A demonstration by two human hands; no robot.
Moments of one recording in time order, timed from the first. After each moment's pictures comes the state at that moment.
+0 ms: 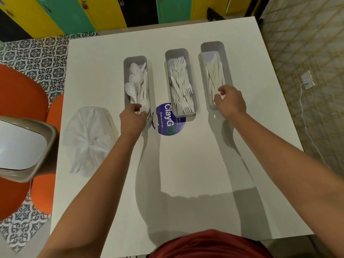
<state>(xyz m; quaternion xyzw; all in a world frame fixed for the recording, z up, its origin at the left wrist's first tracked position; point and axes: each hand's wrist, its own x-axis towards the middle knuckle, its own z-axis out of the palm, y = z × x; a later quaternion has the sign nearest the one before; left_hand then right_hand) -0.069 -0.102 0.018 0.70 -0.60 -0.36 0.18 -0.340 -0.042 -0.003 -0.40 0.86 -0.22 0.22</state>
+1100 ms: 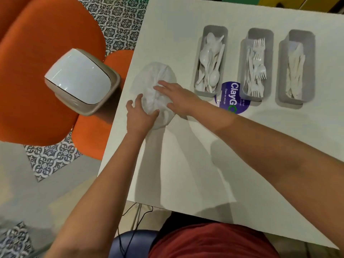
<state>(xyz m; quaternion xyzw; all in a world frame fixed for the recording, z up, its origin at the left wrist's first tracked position) 0.119 -0.033 0.003 0.77 -0.53 -0.32 0.14 -0.036 -0.083 0.008 -0.82 0.50 0.00 0.28</state>
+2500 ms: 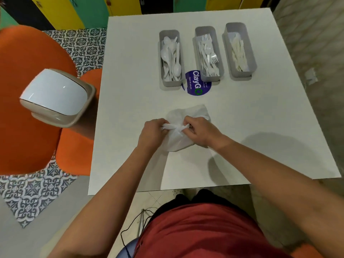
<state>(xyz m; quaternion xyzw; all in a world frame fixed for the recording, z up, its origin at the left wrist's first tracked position) 0.077 0.061 0.007 0.56 -0.73 -0.37 0.11 -0.100 0.113 0.019 -0.66 0.66 -0.15 0.33</state>
